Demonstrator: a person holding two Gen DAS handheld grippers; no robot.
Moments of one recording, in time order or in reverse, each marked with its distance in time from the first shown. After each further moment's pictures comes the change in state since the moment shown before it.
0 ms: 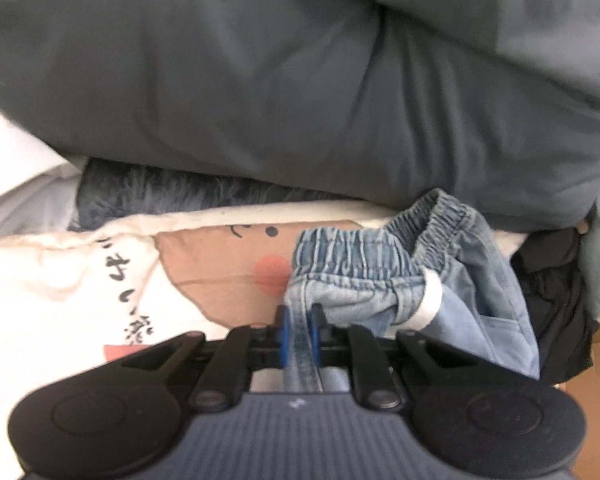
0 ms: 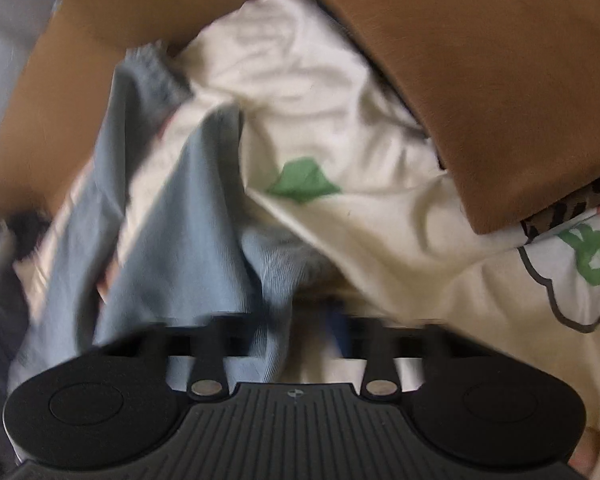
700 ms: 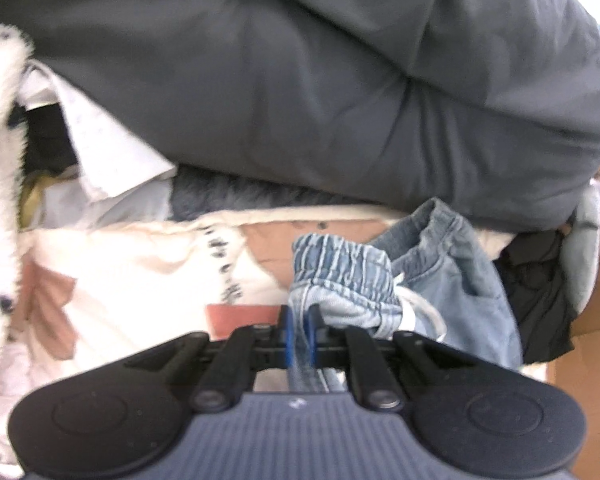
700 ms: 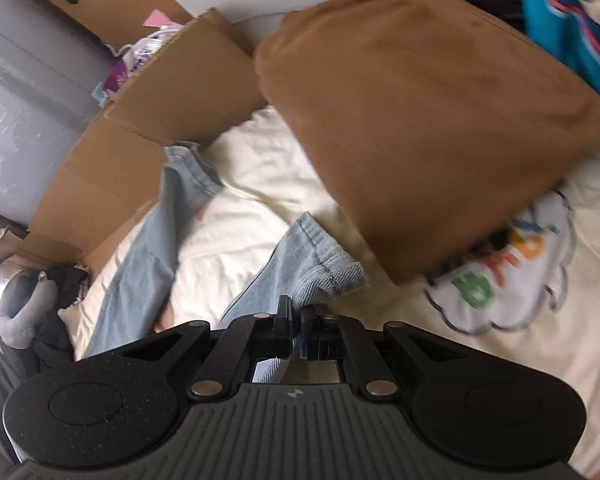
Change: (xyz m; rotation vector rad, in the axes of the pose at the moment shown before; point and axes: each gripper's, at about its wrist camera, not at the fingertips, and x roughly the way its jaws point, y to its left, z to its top) left arm -0.087 0.050 -0.007 -0.021 0.020 0.037; right arm -0.133 -0.003 -0.004 -0.012 -0.144 -0.012
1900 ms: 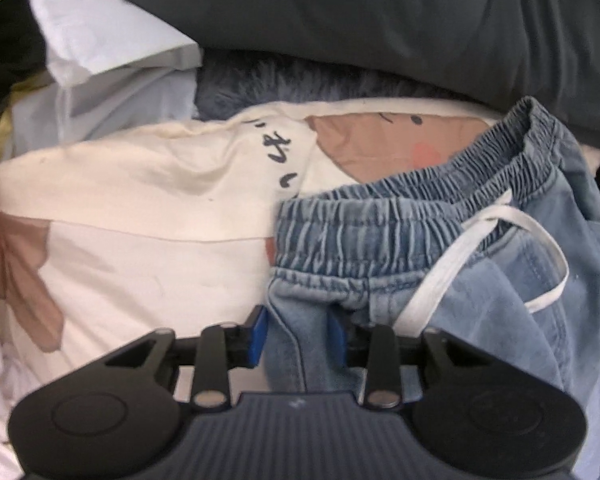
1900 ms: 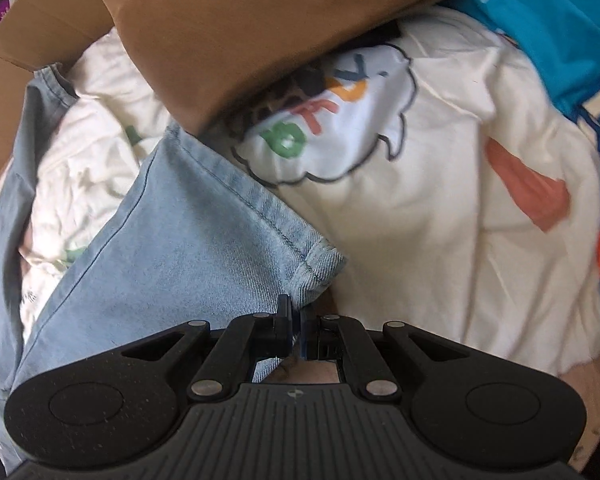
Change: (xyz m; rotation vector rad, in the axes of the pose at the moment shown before) left arm 0.112 0.030 -0.044 0.077 0.160 0.134; right arm -0.004 -0.083 -0.078 0.041 0.168 -0.315
